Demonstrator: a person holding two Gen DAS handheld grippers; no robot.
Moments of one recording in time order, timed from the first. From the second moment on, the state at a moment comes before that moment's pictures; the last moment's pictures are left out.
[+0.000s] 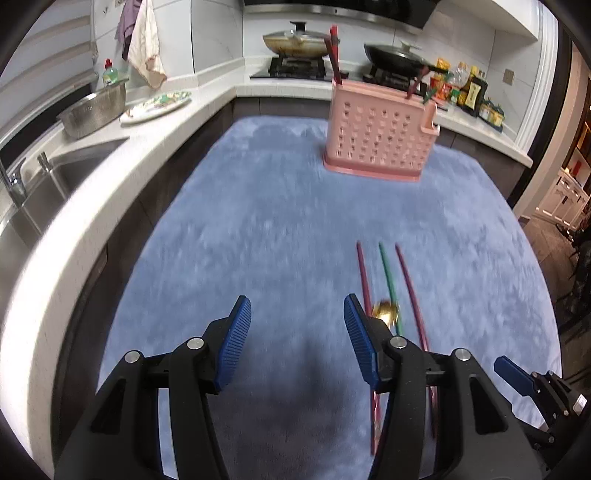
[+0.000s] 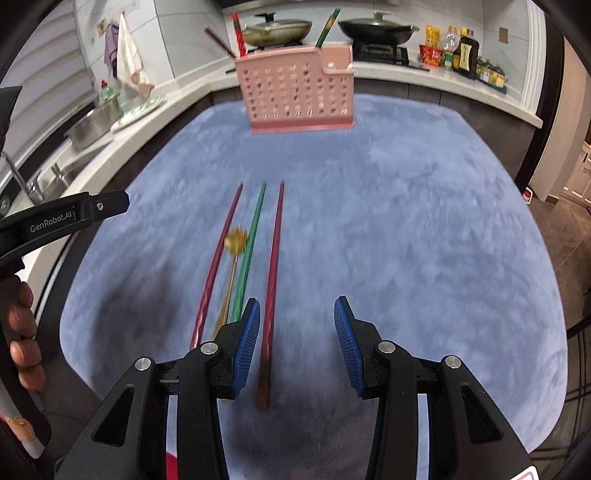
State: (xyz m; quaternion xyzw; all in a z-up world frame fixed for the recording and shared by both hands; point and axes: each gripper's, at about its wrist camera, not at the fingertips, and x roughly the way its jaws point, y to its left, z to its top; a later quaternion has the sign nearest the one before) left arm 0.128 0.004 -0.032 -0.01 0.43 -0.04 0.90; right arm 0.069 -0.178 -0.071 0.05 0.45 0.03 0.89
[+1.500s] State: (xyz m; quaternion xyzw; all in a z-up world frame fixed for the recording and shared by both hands) left arm 0.070 -0.037 -0.101 0.03 0.50 -0.10 0.86; right arm 0.044 -0.189 -0.116 0.08 0.49 0.00 0.87
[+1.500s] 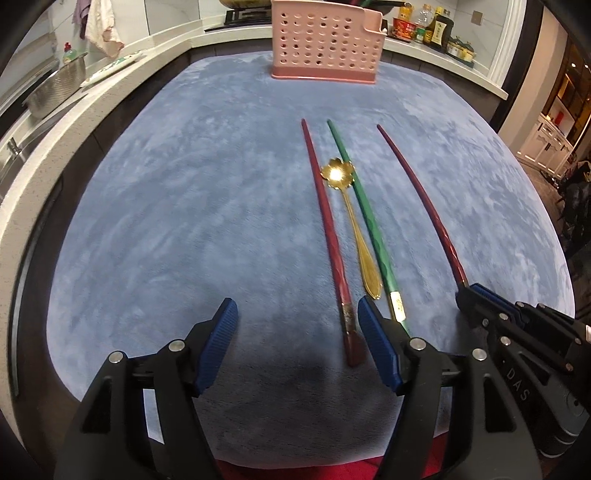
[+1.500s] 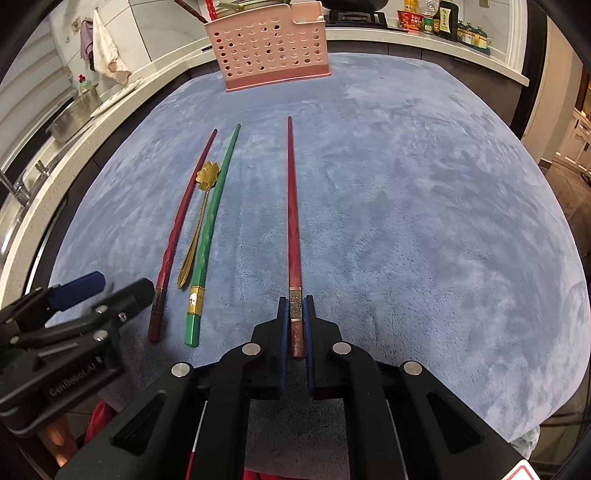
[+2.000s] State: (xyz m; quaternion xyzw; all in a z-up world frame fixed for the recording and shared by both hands) left arm 0.069 -0.037 -0.114 0.03 0.51 -0.10 0.85; right arm 0.044 -0.190 -0.117 0.08 0.49 0.00 0.87
